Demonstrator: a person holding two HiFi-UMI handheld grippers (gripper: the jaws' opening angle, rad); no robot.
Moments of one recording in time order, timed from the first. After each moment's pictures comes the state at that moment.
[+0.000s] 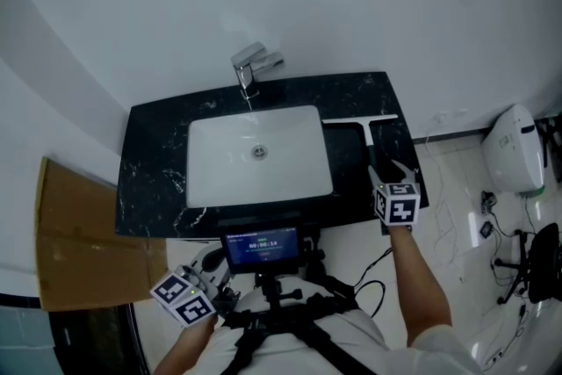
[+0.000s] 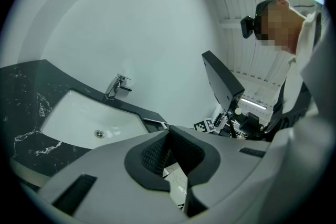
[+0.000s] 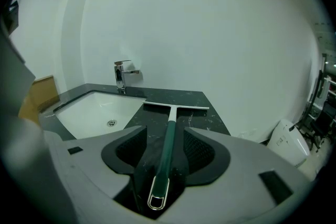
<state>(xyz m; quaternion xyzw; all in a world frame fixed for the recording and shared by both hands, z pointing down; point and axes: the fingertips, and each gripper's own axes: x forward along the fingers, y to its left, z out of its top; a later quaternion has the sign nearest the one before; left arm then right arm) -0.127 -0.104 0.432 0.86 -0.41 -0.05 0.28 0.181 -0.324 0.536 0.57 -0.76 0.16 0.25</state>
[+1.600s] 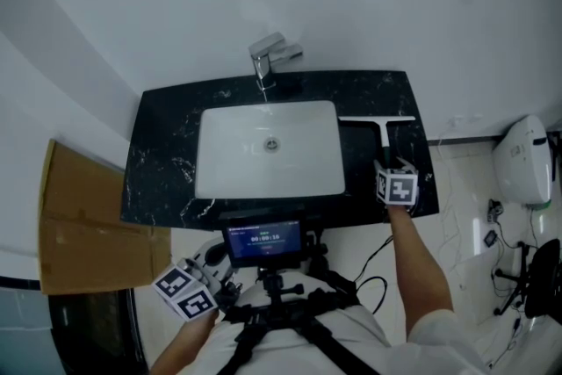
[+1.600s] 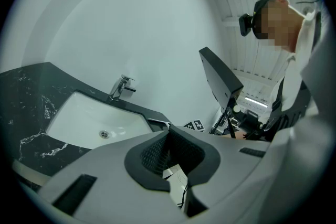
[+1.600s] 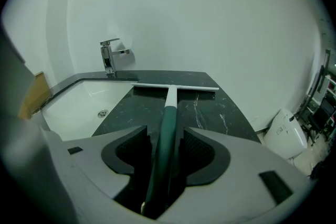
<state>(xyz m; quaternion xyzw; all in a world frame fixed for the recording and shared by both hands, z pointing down) -0.134 -0.108 0.433 0.86 -0.43 -0.05 0.28 0.178 -0.366 0.599 0.57 -0.73 0.21 0.31</state>
